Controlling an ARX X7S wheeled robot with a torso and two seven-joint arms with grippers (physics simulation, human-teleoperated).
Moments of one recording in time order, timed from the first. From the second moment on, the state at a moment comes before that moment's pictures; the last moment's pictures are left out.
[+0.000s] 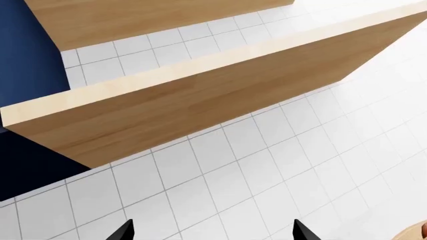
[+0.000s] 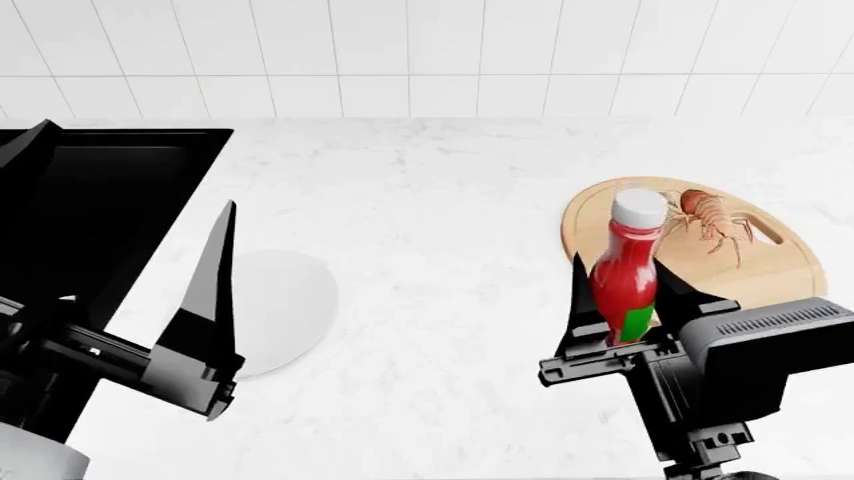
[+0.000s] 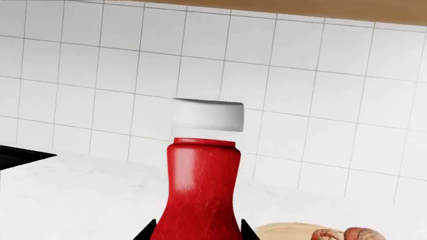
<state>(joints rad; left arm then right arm) -0.08 -0.85 -0.09 0.94 -0.56 -0.23 -0.19 0.10 0.44 -0.10 -0.68 0.35 0.40 0.18</state>
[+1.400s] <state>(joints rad) -0.07 -0.87 -0.09 0.94 -0.54 -0.21 -0.21 0.12 0.50 -0.01 -0.84 0.41 0.51 0.23</state>
